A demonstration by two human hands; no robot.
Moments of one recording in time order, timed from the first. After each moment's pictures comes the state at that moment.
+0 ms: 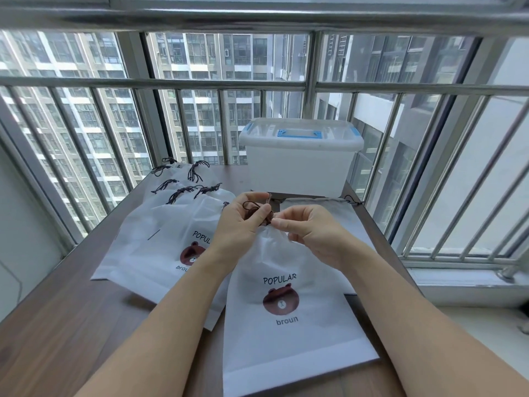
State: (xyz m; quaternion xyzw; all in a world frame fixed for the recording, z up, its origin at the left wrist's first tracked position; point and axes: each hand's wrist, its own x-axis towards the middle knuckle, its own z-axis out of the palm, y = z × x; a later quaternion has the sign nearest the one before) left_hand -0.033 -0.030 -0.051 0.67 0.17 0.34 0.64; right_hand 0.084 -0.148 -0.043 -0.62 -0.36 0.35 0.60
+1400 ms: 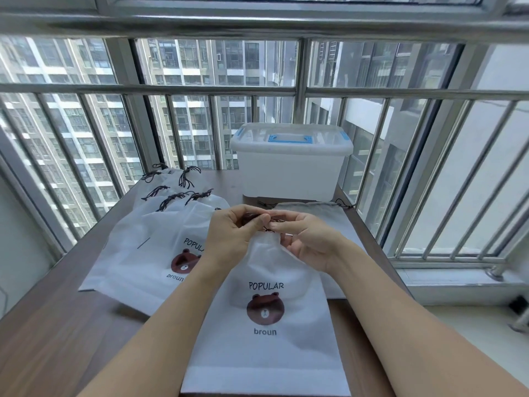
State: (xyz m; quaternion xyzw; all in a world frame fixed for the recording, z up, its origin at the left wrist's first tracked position) left_hand -0.029 -0.031 -0.054 0.71 0.15 0.38 0.58; right_hand 0.092 -0.146 -0.045 -0.49 -0.25 0.50 0.67
